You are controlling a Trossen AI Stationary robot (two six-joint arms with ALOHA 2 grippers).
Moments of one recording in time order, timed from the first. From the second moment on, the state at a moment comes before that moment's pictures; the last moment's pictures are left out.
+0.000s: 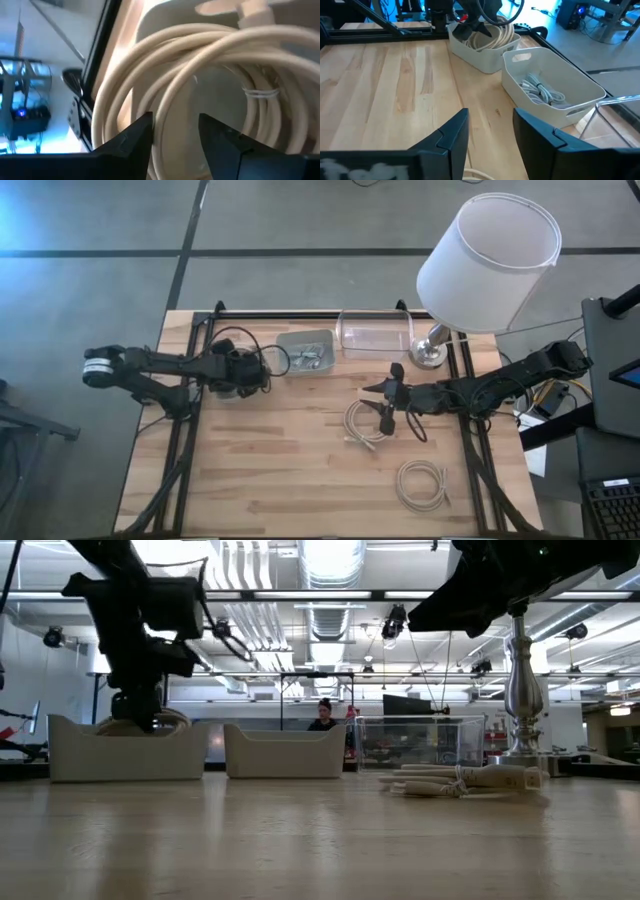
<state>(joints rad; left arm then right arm) 0.16 1.25 0.69 -0.88 -0.71 -0.30 0.24 1.15 0.57 0.18 0.47 0.17</state>
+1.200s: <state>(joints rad) 0.17 1.24 0.92 -1.08 -0.41 -0.37 0.24 1.15 0.57 0.18 0.46 0.17</state>
